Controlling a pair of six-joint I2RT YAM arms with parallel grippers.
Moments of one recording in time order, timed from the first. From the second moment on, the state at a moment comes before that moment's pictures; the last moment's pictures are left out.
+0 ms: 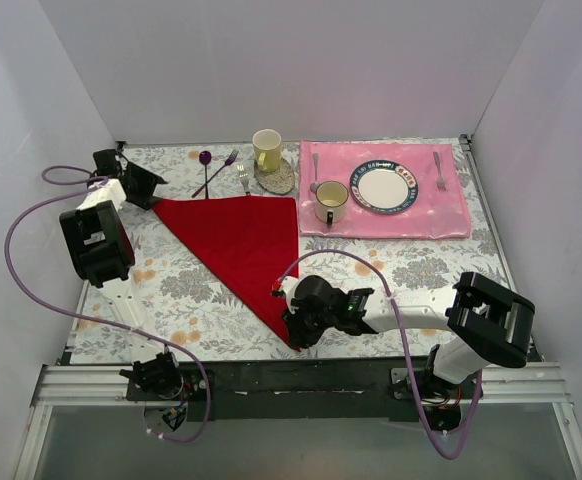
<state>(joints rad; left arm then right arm) 0.32 2.15 1.61 -0.30 0.33 -0.85 1.18 1.51 0.67 -0.02 -0.23 0.34</state>
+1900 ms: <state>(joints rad) 0.42 1.90 1.32 -0.34 0.13 -0.80 1.11 1.44 0.71 -0.08 -0.21 0.31</state>
